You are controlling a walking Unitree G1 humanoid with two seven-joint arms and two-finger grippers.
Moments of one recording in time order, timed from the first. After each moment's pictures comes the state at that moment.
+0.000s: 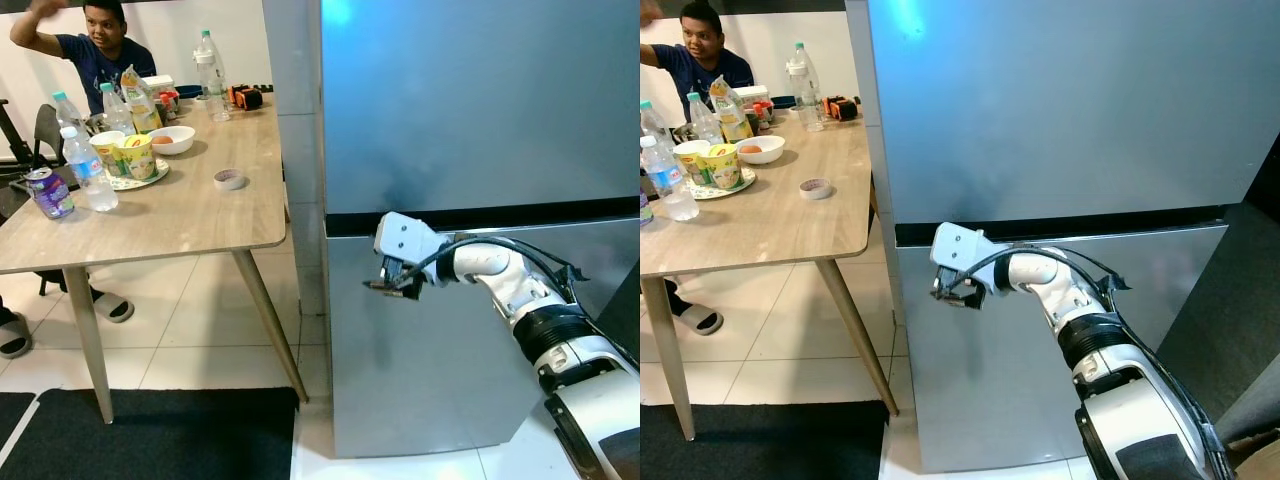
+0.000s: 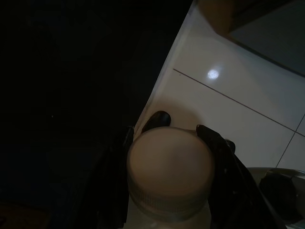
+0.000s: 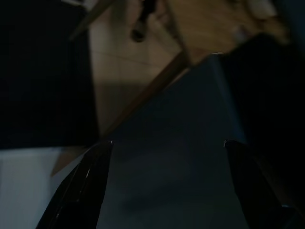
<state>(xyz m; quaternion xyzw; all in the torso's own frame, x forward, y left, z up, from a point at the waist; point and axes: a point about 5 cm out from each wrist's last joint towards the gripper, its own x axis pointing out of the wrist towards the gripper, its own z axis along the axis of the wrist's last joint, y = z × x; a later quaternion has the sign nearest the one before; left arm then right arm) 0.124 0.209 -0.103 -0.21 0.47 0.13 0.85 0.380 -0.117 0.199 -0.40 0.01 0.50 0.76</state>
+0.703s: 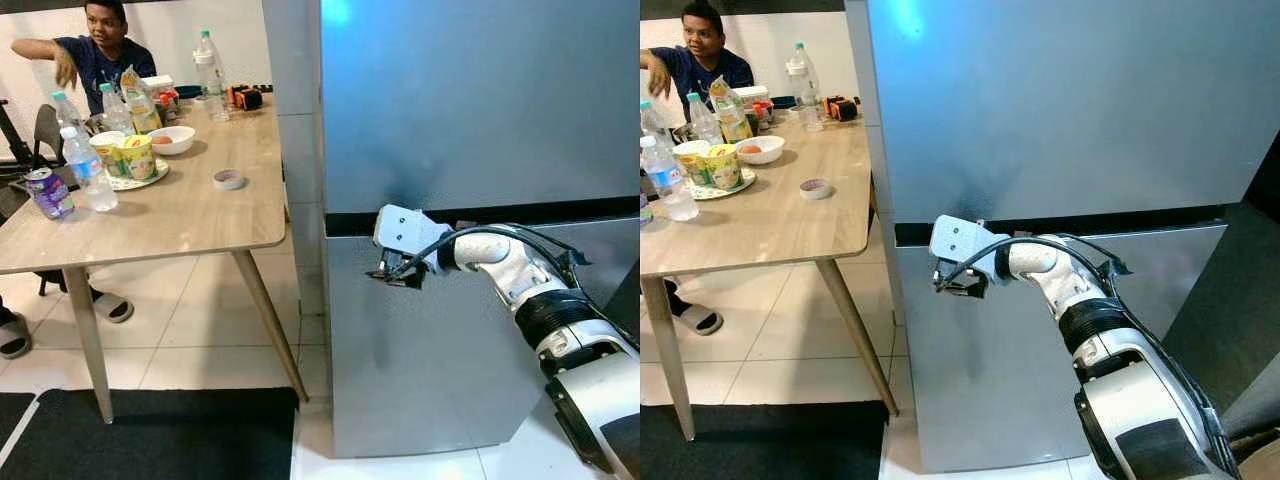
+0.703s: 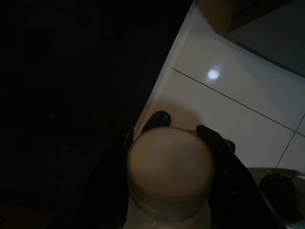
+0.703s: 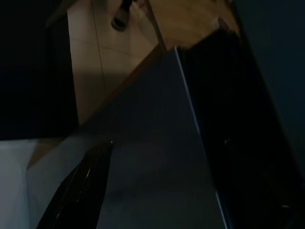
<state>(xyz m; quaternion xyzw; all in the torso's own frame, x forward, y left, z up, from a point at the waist) 0.123 0.209 -0.103 -0.21 0.47 0.13 0.85 0.390 -0.120 0.214 -0.44 0.00 0.46 0.78</state>
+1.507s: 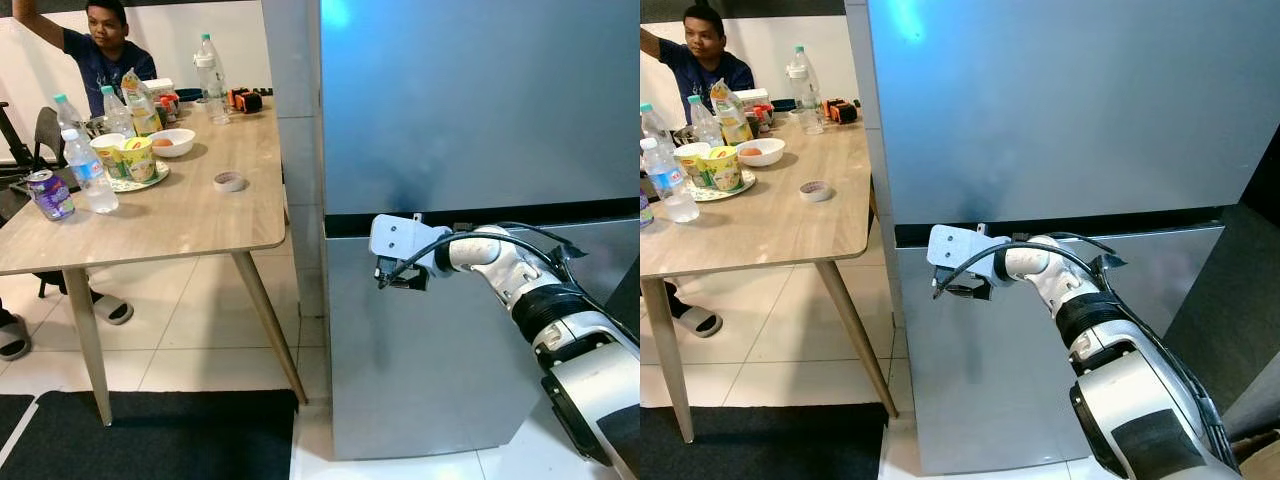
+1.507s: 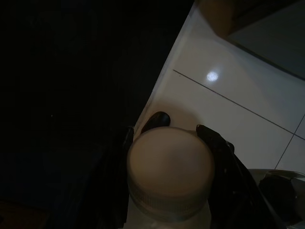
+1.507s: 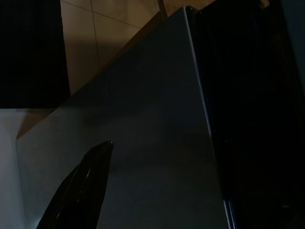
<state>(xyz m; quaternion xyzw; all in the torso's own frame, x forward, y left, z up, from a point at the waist) 0.120 0.210 -0.103 -0.21 0.47 0.14 0.85 0.395 -0.118 0.206 -0.48 0.04 0.44 0.76</state>
